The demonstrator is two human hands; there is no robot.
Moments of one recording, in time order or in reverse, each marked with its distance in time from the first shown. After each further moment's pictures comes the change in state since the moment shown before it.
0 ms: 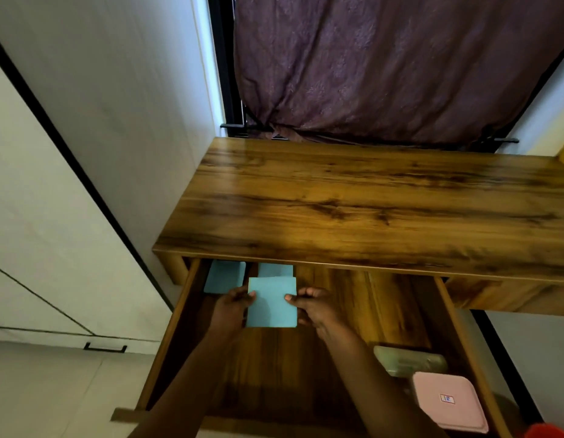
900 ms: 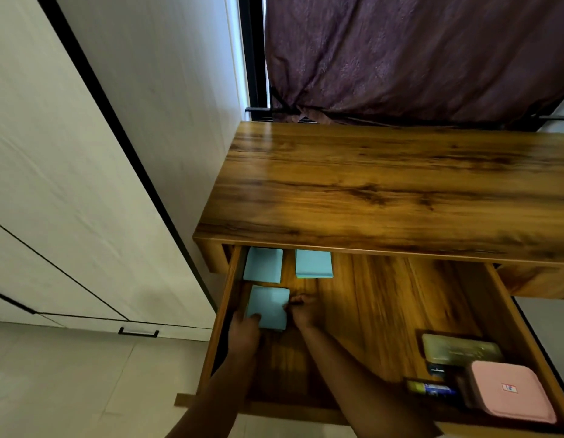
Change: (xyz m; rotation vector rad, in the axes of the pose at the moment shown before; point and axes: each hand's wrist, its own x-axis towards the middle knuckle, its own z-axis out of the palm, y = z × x) left_hand 0.001 -0.042 -0.072 0.083 0.218 -0.104; right_hand 0.053 0.071 0.124 -0.245 0.210 0.004
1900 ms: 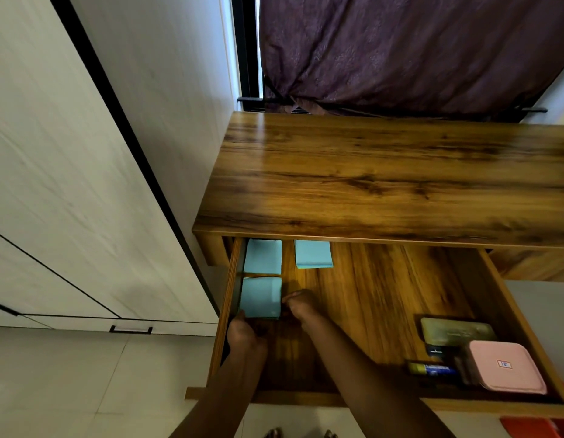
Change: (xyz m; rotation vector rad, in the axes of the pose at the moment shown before) left_hand -0.012 0.004 -0.006 -0.814 -0.030 -0.242; right_hand -0.006 -0.008 0.006 -0.087 -0.128 0.155
